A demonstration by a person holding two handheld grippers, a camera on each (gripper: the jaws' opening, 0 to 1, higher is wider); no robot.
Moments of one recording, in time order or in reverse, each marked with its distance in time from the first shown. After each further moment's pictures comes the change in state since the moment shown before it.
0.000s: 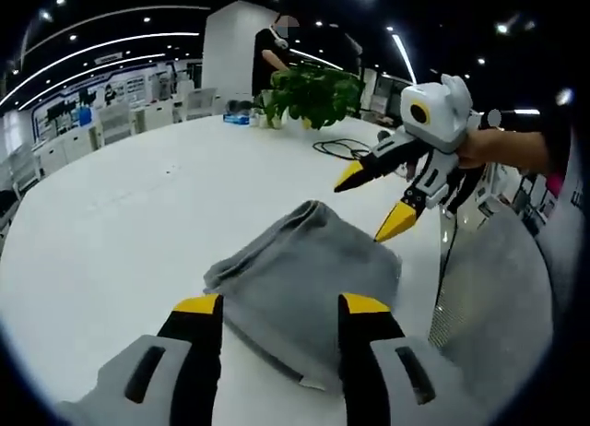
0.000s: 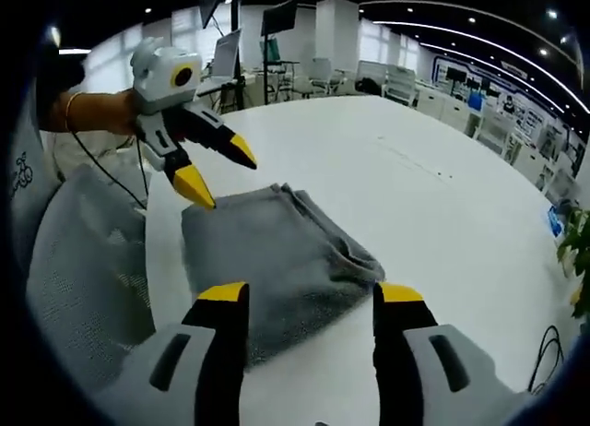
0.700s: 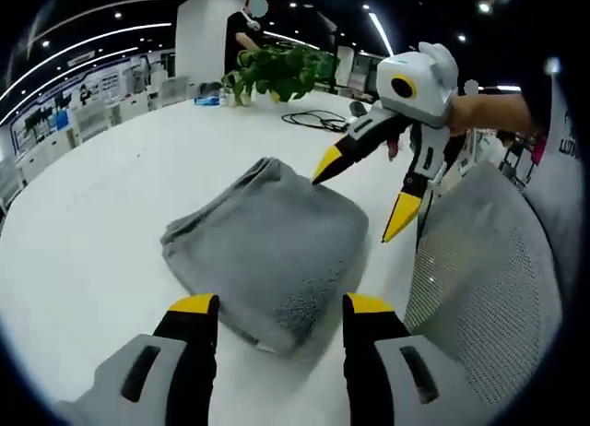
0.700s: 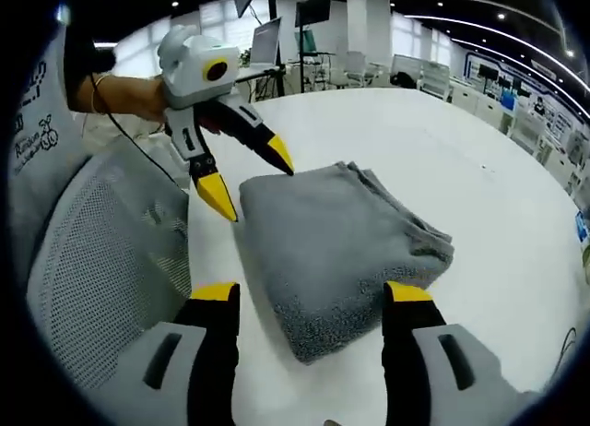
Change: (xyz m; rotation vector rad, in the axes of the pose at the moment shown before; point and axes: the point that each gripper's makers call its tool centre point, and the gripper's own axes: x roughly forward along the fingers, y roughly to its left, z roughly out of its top) left arm 0.002 -0.034 -0.046 0.091 0.110 -0.064; right arm 0.013 0.061 -0.030 -0.035 0.026 0.125
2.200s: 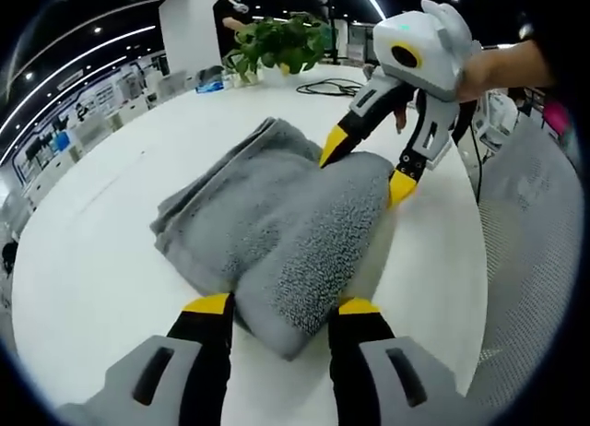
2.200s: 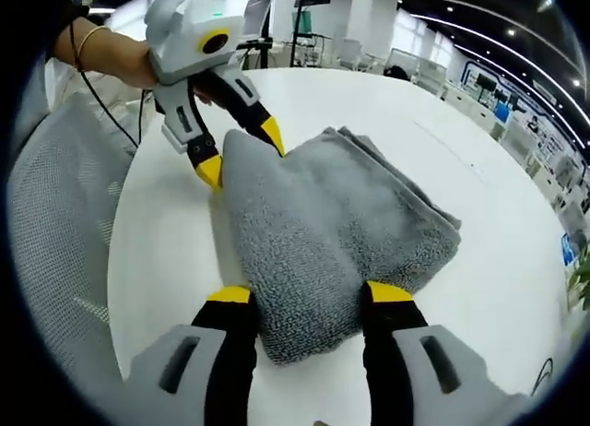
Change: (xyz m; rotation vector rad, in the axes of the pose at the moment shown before) left arm 0.053 0.067 -0.001 0.110 0.072 0.099; right arm 0.045 -0.074 -0.008 -0.101 0.074 -0.129
